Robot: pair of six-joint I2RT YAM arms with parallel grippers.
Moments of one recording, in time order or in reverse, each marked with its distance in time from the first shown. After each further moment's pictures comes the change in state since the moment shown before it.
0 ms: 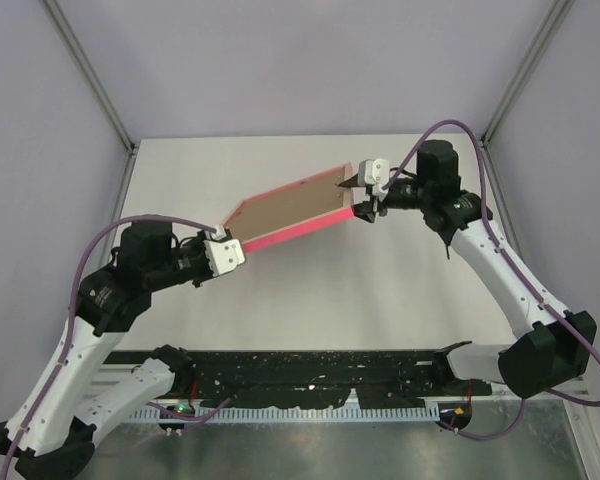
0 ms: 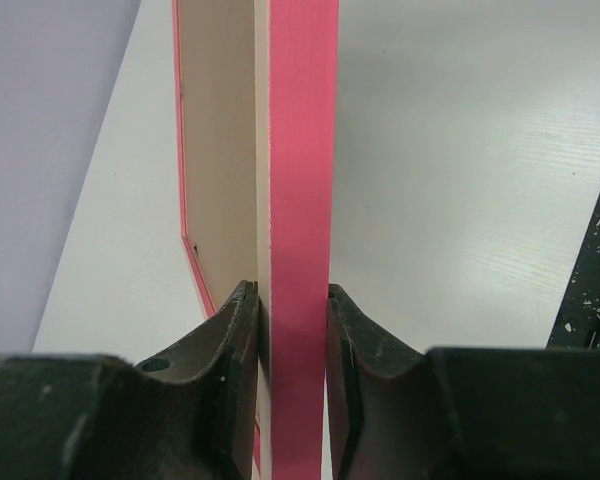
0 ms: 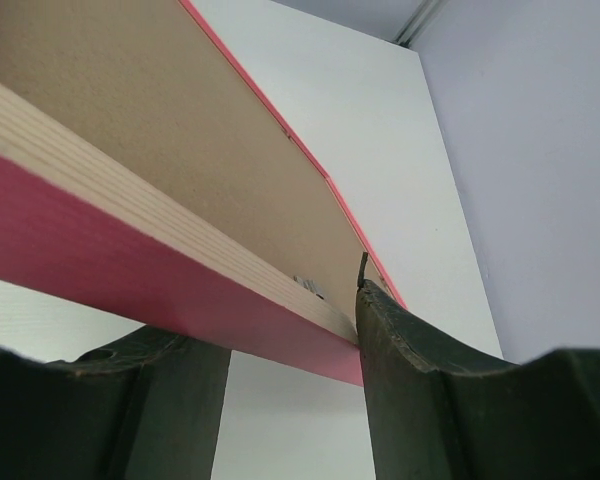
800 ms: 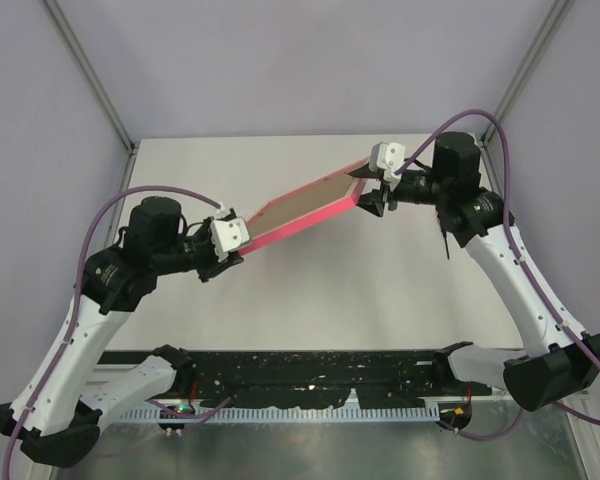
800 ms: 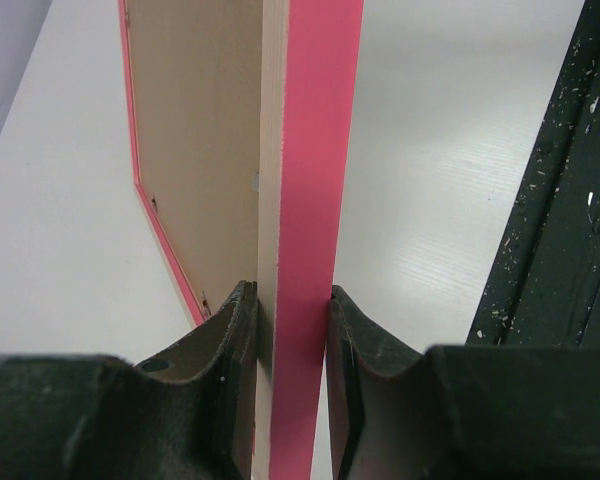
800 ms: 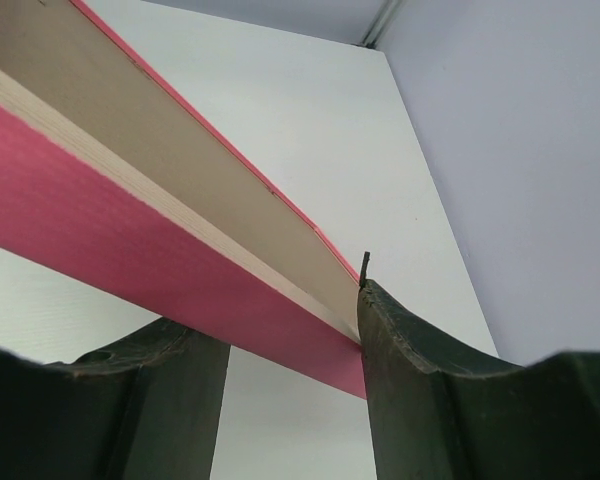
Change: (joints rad) left arm 0.007 0.121 0.120 -0.082 0.089 -0.137; right arm -0.006 -0.069 0.102 -0.092 0.056 0.135
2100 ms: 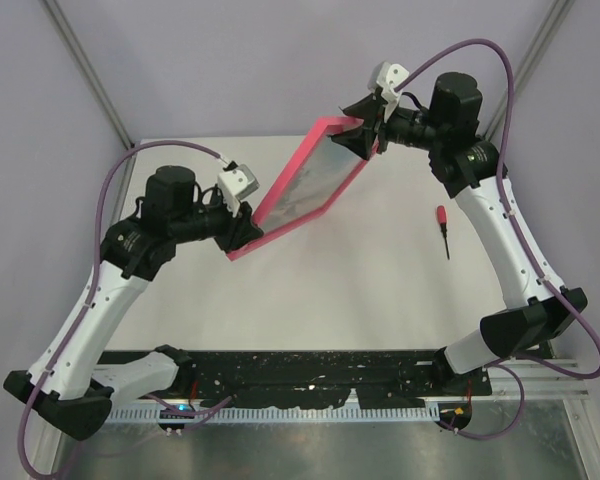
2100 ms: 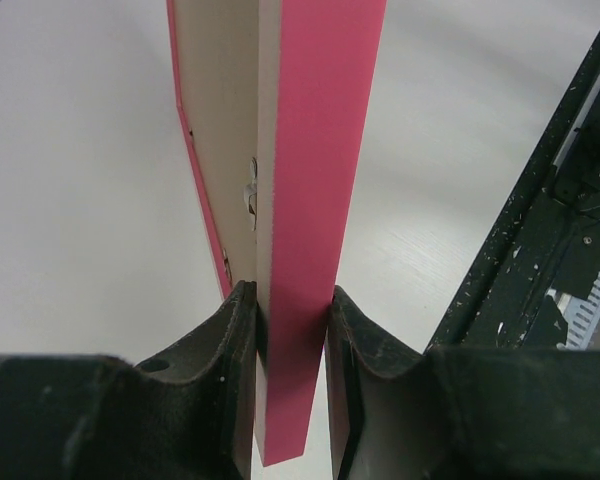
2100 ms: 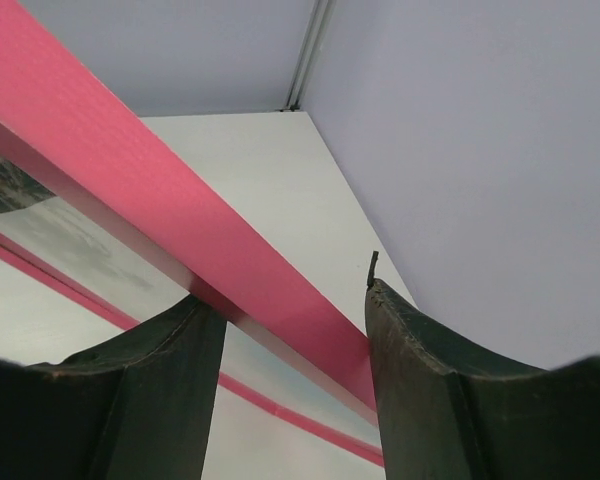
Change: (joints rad) left arm 0.029 0.182 0.119 0.150 0.009 -0.388; right arm 0.002 0.284 0.452 0.043 0.107 0.307
